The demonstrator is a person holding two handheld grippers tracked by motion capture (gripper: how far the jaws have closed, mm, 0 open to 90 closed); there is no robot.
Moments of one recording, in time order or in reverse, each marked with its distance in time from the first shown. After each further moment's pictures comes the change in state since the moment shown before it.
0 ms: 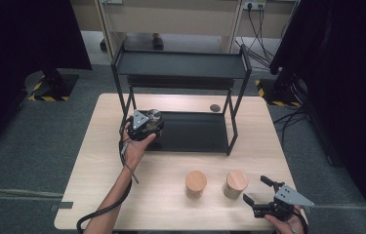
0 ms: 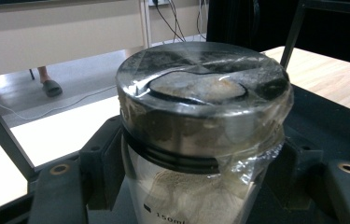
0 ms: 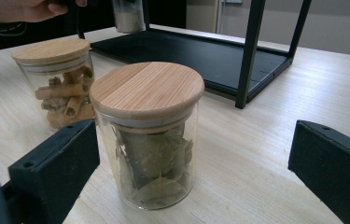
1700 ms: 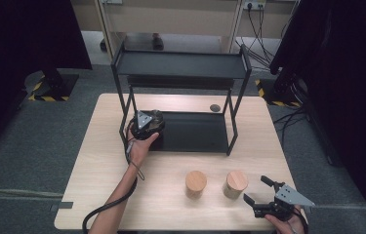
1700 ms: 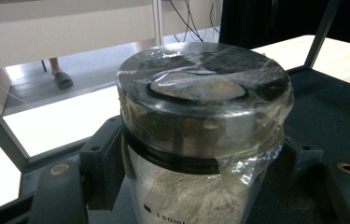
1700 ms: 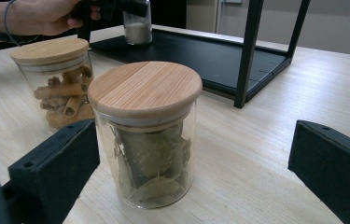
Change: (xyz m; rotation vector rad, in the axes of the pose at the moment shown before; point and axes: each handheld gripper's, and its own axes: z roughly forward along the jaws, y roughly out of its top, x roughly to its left) left arm -0.005 -0.015 0.026 0.016 0.046 -0.007; right arm -0.001 0.000 -0.001 0.000 -0.001 0.003
